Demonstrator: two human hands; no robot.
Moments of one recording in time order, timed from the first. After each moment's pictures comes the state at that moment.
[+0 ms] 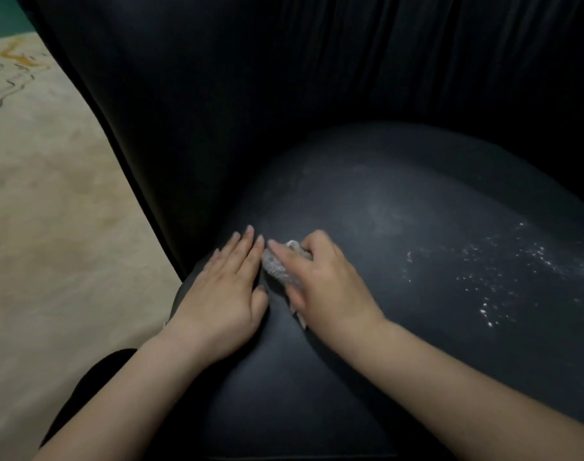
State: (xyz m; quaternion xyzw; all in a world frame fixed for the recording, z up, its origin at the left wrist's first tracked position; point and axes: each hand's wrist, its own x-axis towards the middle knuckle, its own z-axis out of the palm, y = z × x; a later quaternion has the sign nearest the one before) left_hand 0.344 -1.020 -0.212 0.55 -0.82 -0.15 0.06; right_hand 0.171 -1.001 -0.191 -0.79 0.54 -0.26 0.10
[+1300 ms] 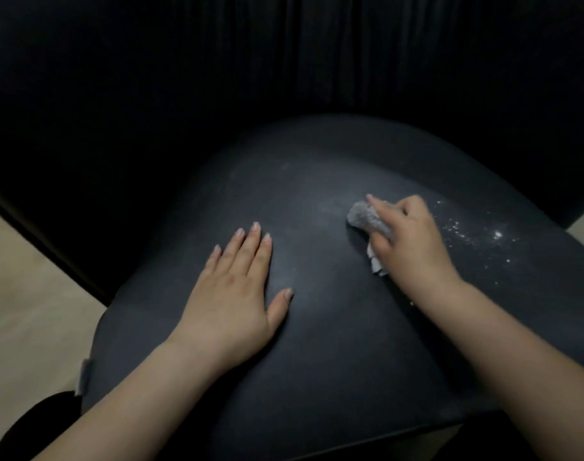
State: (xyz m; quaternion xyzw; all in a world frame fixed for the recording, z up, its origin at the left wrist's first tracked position) left_hand 0.250 -1.010 -0.194 0.50 -0.86 -0.08 0.03; right_hand -0.004 -1.002 -0.195 -0.62 0.72 -0.31 0.04
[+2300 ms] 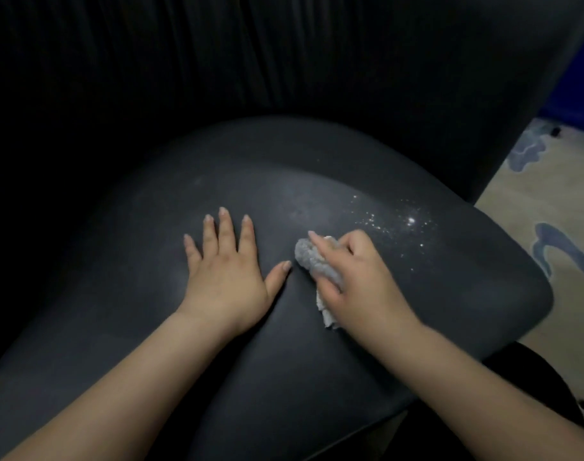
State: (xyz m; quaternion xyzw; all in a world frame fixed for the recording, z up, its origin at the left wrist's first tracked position) left_hand 0.142 -1.043 -0.201 0.51 -0.86 -0.07 -0.03; right_hand -0.020 -0.943 -0.205 -0.62 0.70 -0.35 0.07
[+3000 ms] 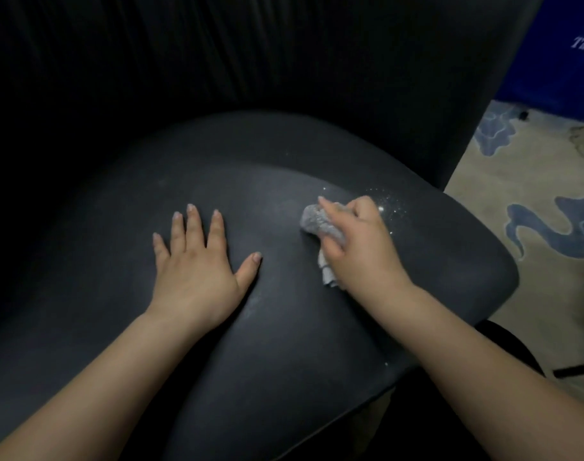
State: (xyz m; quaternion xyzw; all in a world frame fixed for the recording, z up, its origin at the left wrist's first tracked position) left_hand 0.135 -1.047 -0.204 0.52 -0.85 -0.06 -0.01; right_hand -0.055 -0.952 -0.195 -0.54 0.76 -0.37 0.06
